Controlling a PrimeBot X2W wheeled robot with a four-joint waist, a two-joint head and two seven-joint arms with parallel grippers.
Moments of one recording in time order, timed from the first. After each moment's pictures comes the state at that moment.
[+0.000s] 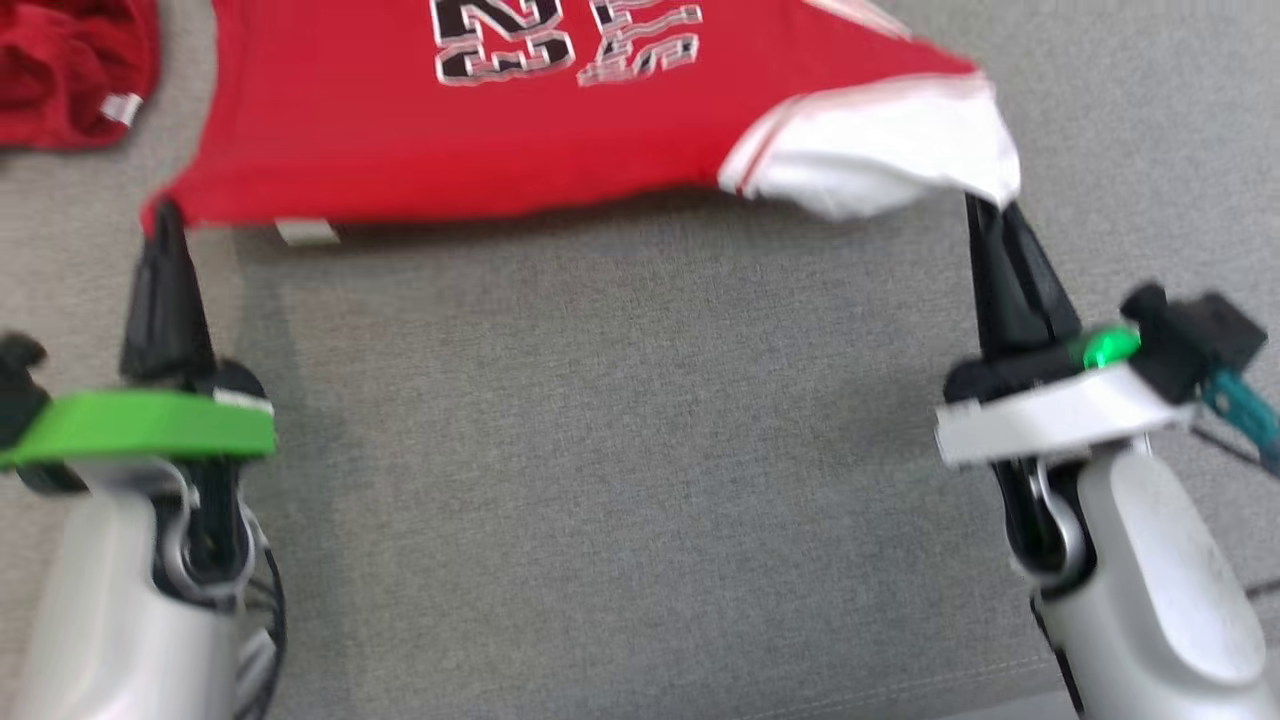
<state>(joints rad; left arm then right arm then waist) -0.46 0.25 -0.09 0.32 -0.80 -0.13 -0.26 -0.39 -0.12 0.14 0.10 0.36 0.13 -0.26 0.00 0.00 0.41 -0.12</state>
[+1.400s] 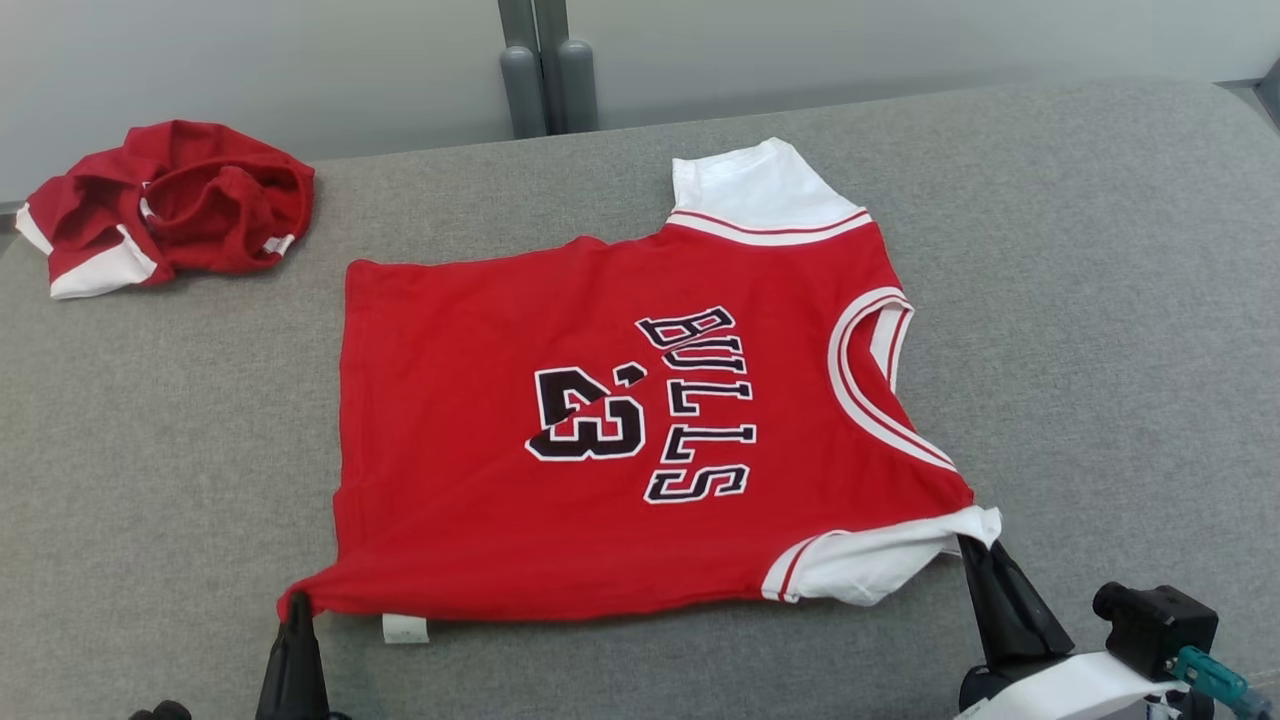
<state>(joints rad) 0.17 0.08 -0.04 0.15 -0.81 -0.11 -0.24 0.18 -0.08 0.11 -0.05 0.38 0.13 -0.12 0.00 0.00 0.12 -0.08</state>
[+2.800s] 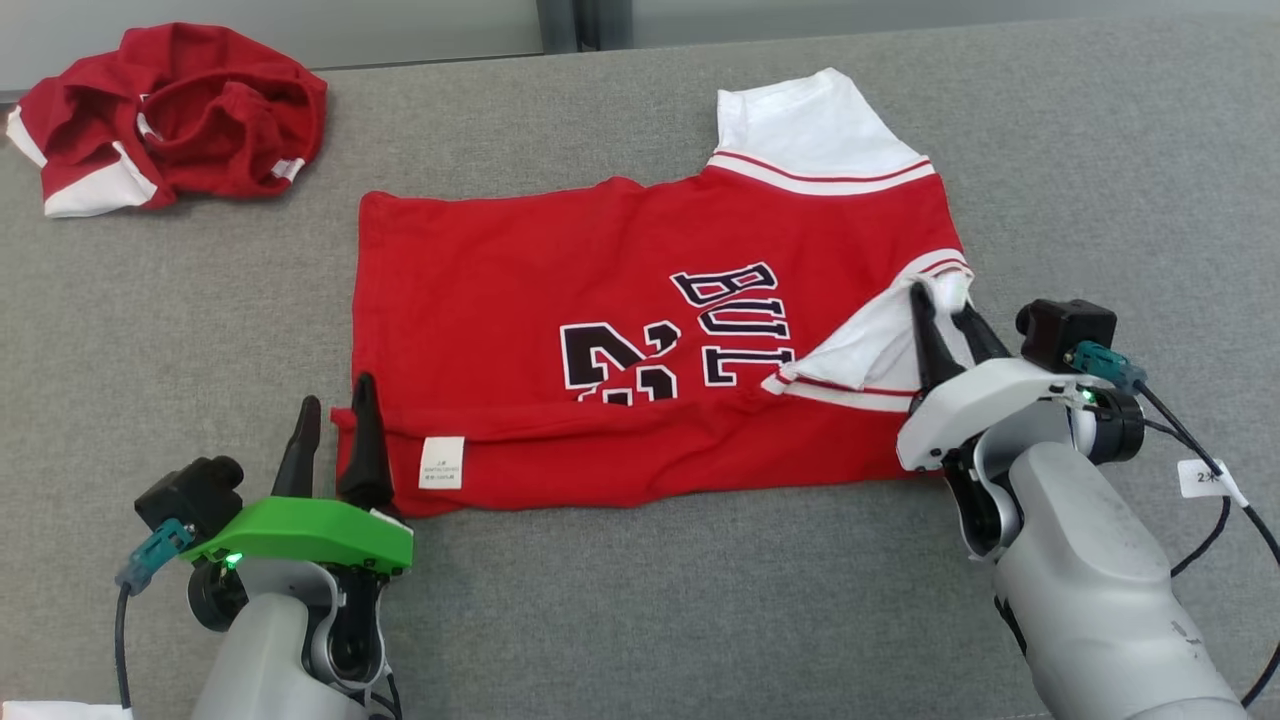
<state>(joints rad) -0.35 0.07 -0.12 0.59 -0.74 -0.13 -0.26 -0.59 -0.05 0.08 0.79 0.30 0.13 -0.25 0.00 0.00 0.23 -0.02</state>
